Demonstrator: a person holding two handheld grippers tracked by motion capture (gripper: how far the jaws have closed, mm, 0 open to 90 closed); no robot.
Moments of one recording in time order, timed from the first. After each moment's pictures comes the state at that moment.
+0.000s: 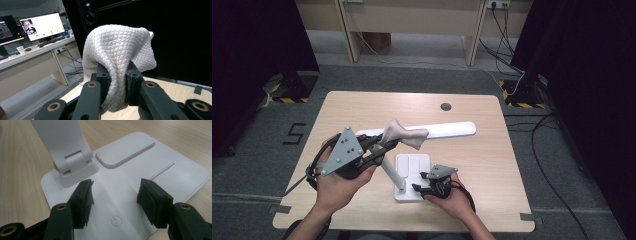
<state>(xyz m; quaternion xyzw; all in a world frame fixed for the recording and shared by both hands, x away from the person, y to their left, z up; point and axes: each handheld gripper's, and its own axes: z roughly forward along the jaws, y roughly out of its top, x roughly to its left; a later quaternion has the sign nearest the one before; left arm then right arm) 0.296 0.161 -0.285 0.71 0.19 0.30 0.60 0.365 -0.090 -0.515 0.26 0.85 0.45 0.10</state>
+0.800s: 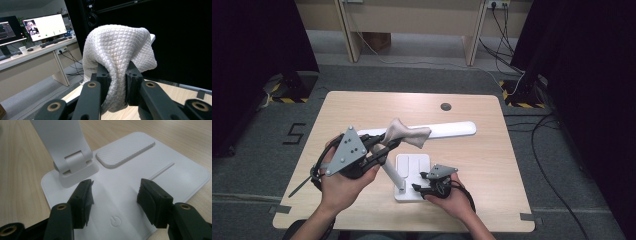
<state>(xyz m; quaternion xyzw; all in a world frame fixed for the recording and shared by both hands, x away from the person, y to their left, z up) 0.296 0.154 -0.287 0.71 0.20 0.31 0.61 0.365 -0.091 -0.515 0.26 0.85 0.45 0.10</state>
